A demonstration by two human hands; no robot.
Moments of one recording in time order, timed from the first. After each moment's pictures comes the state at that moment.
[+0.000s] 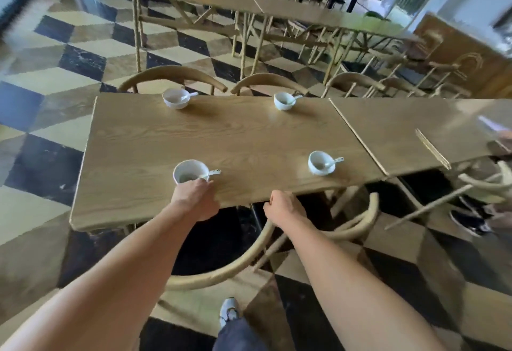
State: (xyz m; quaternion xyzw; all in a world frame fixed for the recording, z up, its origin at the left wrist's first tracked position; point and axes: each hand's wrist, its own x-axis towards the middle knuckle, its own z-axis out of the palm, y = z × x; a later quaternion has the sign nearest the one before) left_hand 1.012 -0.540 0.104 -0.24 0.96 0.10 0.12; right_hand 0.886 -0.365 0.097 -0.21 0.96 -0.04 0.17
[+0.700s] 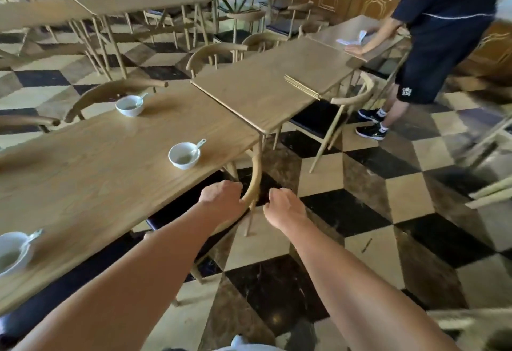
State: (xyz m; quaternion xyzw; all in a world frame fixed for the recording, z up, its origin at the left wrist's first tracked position) left_hand 0.773 -0.170 0.133 0.02 0.99 0.08 0.13; right_hand 0.757 -0.009 0.095 -0.04 0.98 -0.15 0.08
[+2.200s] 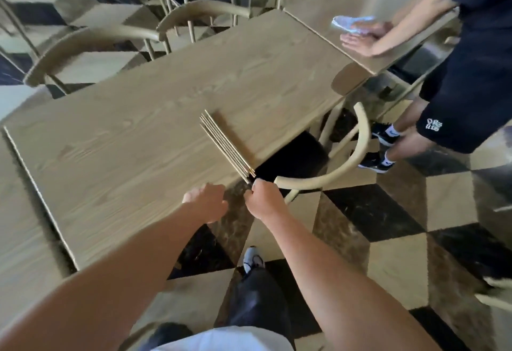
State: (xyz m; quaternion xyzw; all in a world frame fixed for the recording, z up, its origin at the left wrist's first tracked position) left_hand 0.018 0.132 0.019 -0.04 0.96 0.11 0.26; right_hand -0.010 0.287 0.018 -0.04 0.95 -0.22 0.22
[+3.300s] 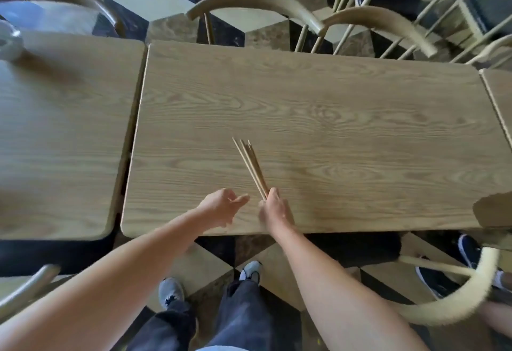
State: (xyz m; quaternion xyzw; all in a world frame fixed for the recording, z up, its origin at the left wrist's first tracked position) left_hand 0.006 0.039 -0.013 -0.47 0.69 0.50 0.22; right_hand -0.103 0.141 -0.060 -0.21 0.90 -0.13 0.36
